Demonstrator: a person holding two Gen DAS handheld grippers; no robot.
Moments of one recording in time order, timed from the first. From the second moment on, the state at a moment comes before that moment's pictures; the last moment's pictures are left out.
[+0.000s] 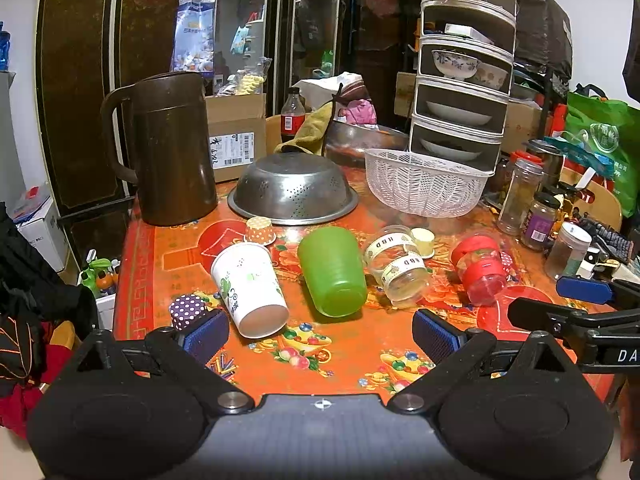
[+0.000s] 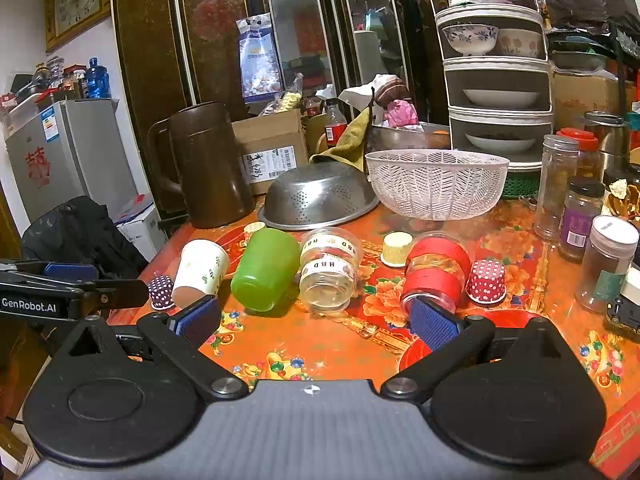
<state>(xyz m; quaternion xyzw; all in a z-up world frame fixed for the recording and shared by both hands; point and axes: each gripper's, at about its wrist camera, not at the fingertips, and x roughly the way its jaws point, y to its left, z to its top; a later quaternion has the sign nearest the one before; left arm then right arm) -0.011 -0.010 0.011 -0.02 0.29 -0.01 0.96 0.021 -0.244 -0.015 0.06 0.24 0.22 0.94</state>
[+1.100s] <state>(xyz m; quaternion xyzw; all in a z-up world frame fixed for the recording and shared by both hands) -0.016 -0.014 0.014 -0.02 0.29 -0.01 0.96 0.020 -0.245 -0.013 0.06 0.24 0.22 0.94</state>
